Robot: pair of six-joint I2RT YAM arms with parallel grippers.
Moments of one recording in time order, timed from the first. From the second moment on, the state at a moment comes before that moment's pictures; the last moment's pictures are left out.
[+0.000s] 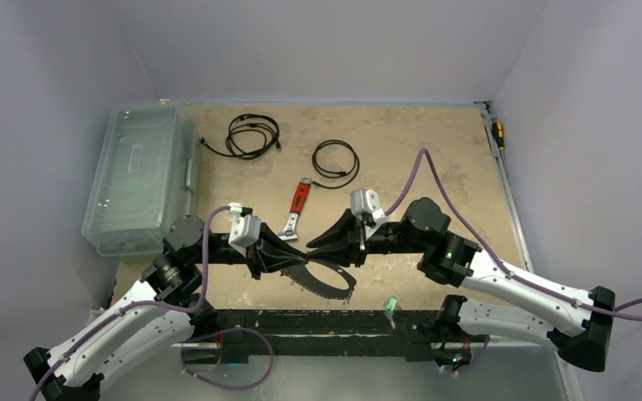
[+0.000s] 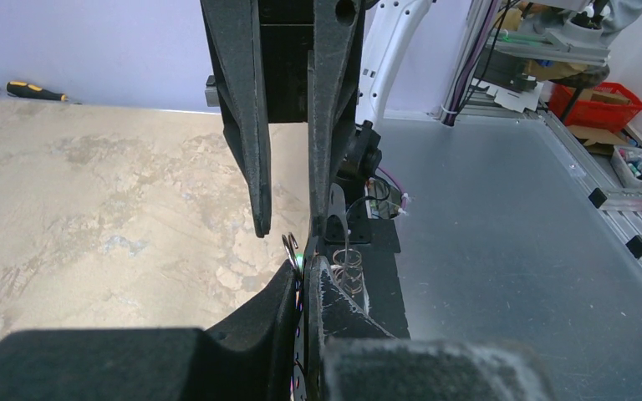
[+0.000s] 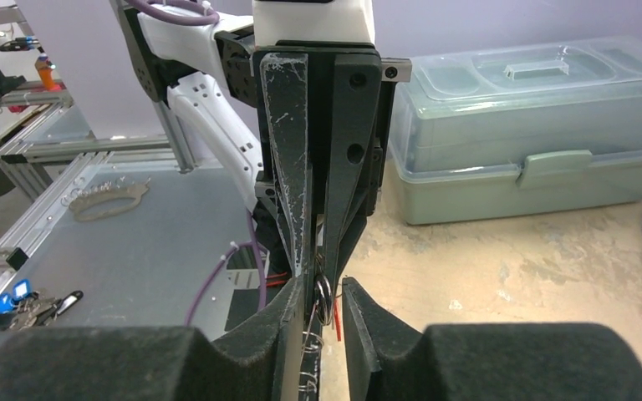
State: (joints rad) left arm -0.77 0.59 0.61 0.09 0.81 -0.18; right arm 1.04 0.91 0.82 0.17 -0.54 0.11
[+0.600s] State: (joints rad) left arm -0.77 0.58 0.60 0.09 0.81 -0.18; right arm 1.04 0.93 0.84 0.11 -0.54 0.09
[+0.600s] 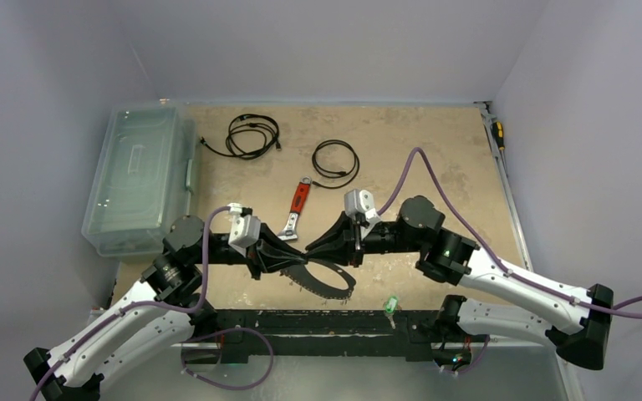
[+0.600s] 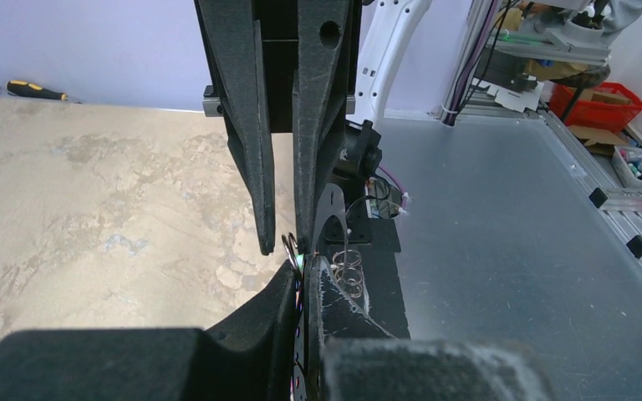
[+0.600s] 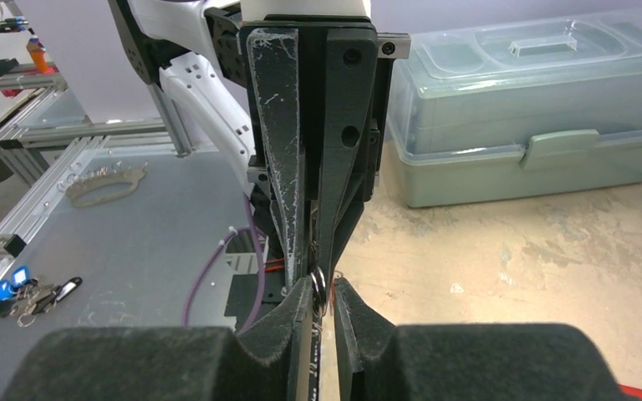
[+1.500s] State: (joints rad) left arm -0.77 0.57 0.60 0.05 0.75 -0.16; right arm 1.04 0.98 0.90 -0.01 -0.59 0.02
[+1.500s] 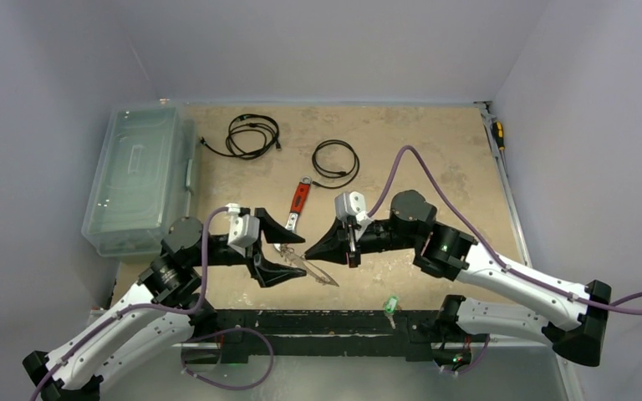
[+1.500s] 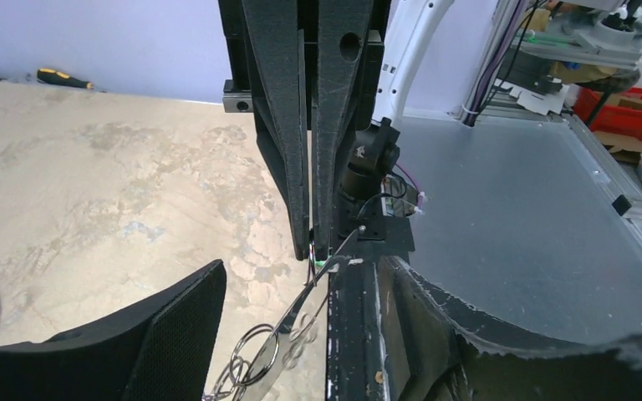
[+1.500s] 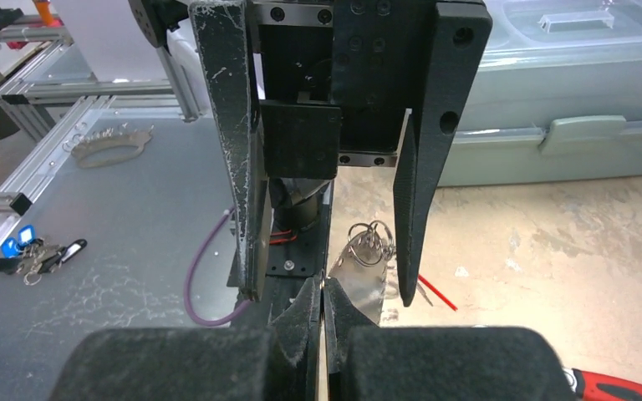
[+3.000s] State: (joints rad) left arm -0.77 0.64 0.77 -0.08 0.80 -0.07; right arm 1.04 0.89 0.94 0.06 -0.53 0.04
